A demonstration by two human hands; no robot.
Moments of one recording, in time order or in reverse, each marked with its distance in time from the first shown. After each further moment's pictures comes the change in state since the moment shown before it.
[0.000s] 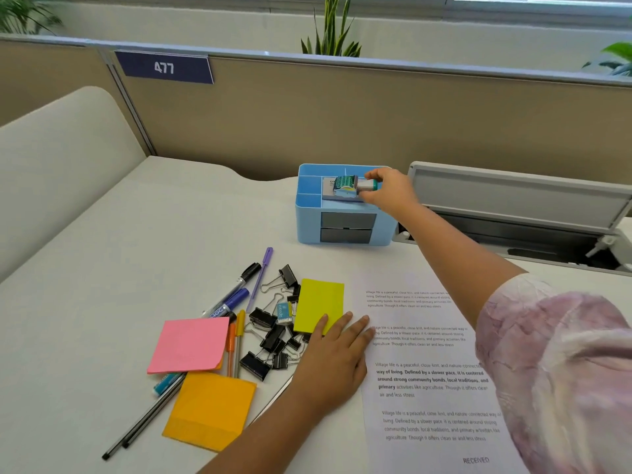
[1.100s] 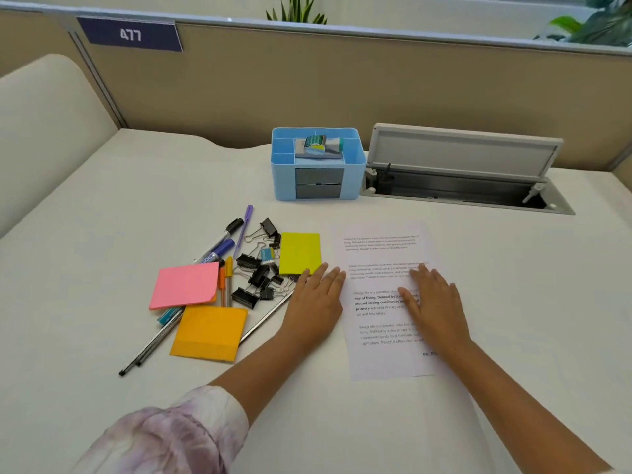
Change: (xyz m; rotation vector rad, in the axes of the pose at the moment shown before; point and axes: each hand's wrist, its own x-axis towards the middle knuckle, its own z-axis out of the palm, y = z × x) left_hand -0.022 0.025 -0.011 0.079 0.026 -0.031; right_hand -0.297 0.135 0.005 -0.416 0.002 0.143
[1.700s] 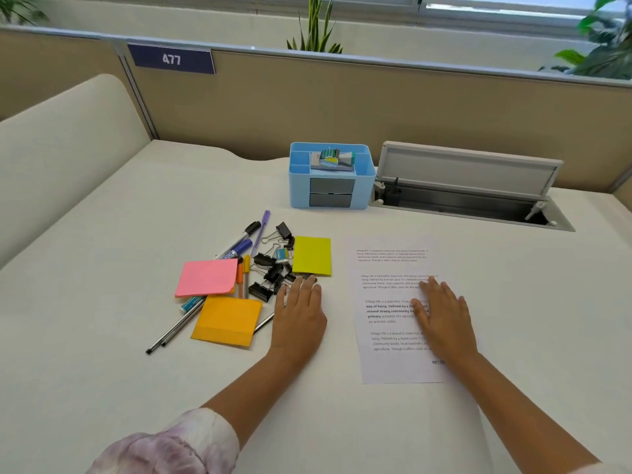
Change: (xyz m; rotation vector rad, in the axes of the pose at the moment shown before) left_hand -0.049 -0.004 -0.013 0.126 0.096 -0.261; right_hand -0.019 0.009 -0.001 -0.001 0.008 0.003
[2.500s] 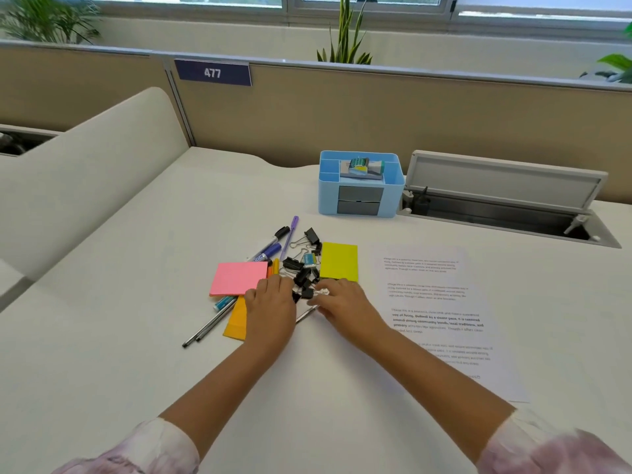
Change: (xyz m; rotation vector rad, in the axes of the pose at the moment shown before) left_hand -0.002 -0.072 -0.039 0.101 0.084 -0.179; right_hand 0.009 -0.185 0.025 0.065 0.066 -0.827
